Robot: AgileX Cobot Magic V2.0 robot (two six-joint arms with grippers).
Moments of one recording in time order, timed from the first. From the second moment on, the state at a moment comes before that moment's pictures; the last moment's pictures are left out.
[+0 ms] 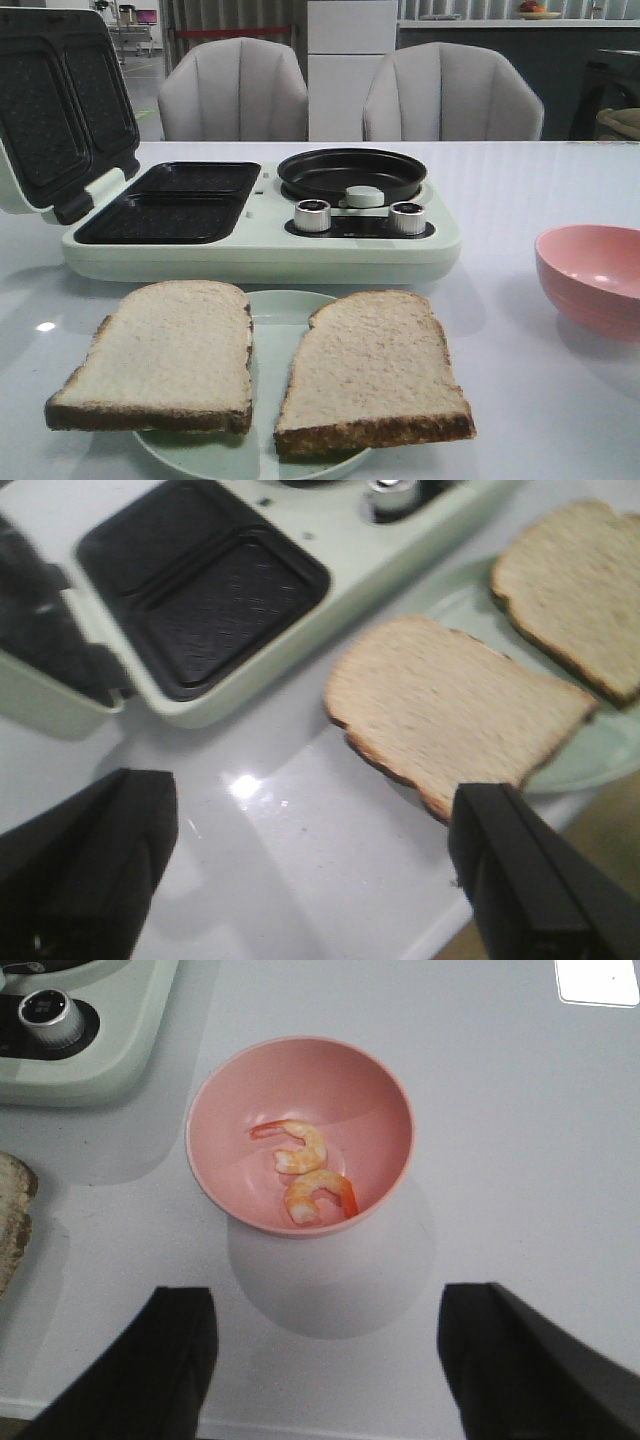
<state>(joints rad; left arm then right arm) -0.60 0.76 -0.50 0.14 0.48 0.21 0.01 0.69 -0.57 0.06 0.66 -0.01</state>
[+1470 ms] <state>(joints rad) -1.05 1.49 -0.51 1.30 0.58 -0.57 0.01 0.69 -0.57 0.06 0.66 -0.01</state>
